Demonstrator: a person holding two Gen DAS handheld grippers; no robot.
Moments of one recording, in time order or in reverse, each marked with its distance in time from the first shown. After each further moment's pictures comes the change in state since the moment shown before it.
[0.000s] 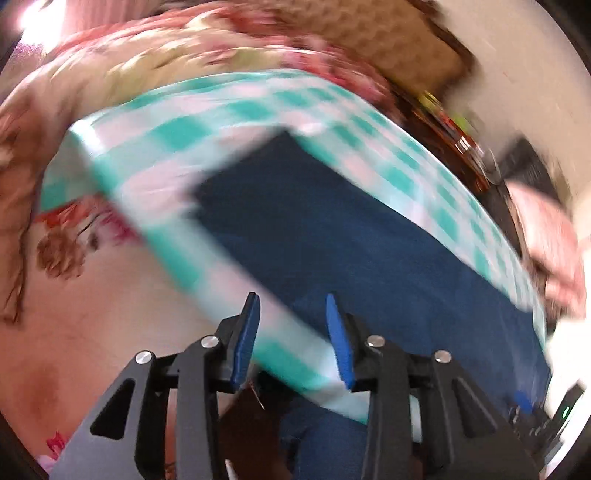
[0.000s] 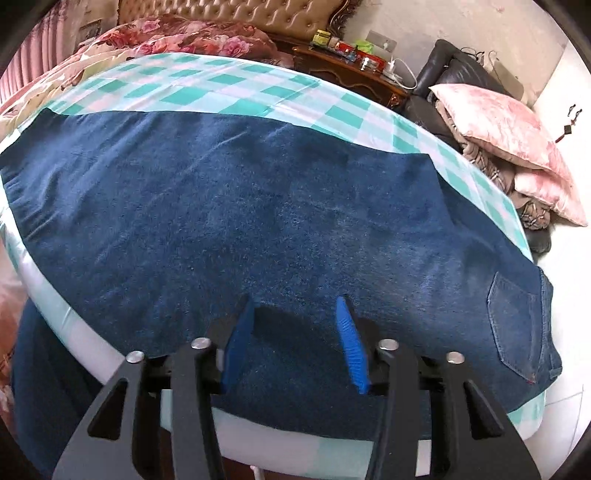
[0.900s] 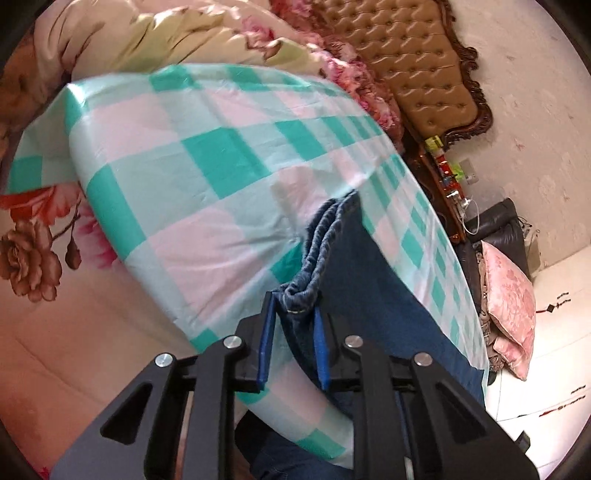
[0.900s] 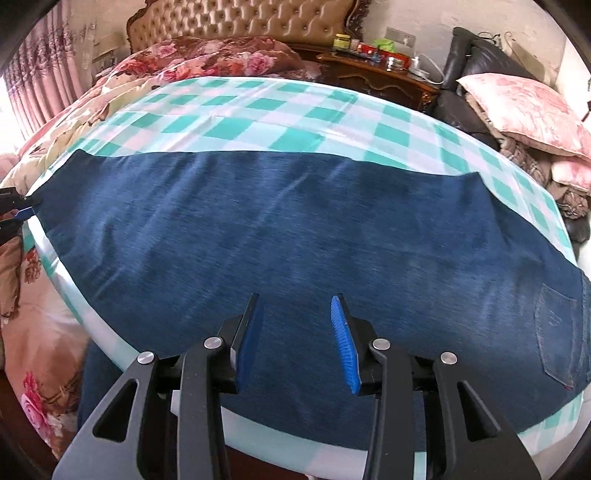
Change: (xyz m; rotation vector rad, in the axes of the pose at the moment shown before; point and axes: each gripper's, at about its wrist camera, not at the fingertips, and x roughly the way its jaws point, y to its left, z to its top) left arm 0.030 0.064 0.067 -0.180 0.038 -0.212; right arm -0.013 0.027 0.037 0.073 -0.020 0.204
